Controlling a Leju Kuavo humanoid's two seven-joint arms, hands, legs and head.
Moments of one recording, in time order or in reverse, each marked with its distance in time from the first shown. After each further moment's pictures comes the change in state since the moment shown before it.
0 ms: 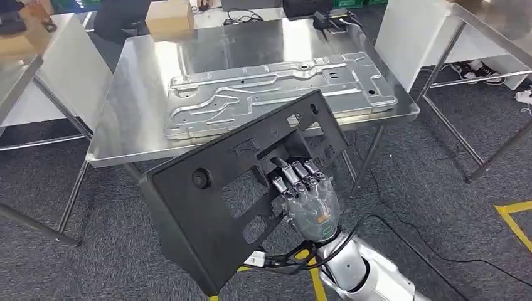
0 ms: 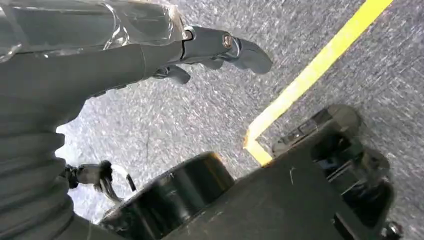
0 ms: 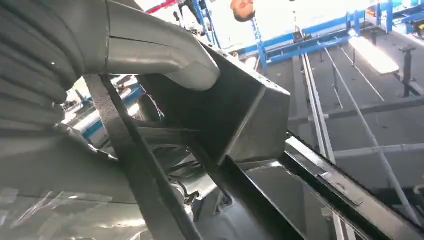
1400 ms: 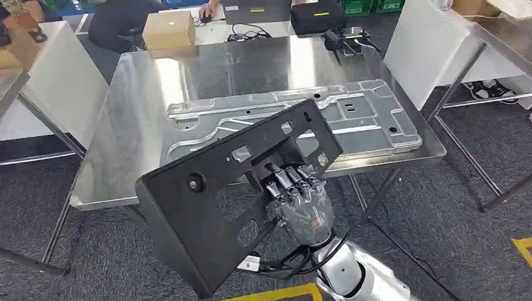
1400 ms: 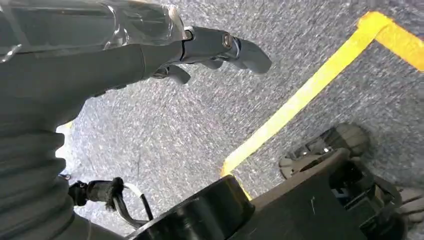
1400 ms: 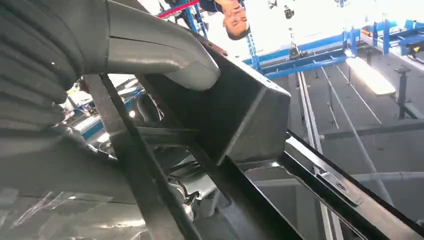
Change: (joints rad) left arm 0.021 -0.001 0.004 0.001 -0.001 0.007 -0.008; right arm 0.024 0.002 0.008 0.003 0.000 0.029 0.006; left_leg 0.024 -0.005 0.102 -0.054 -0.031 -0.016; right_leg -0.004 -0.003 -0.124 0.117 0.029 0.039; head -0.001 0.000
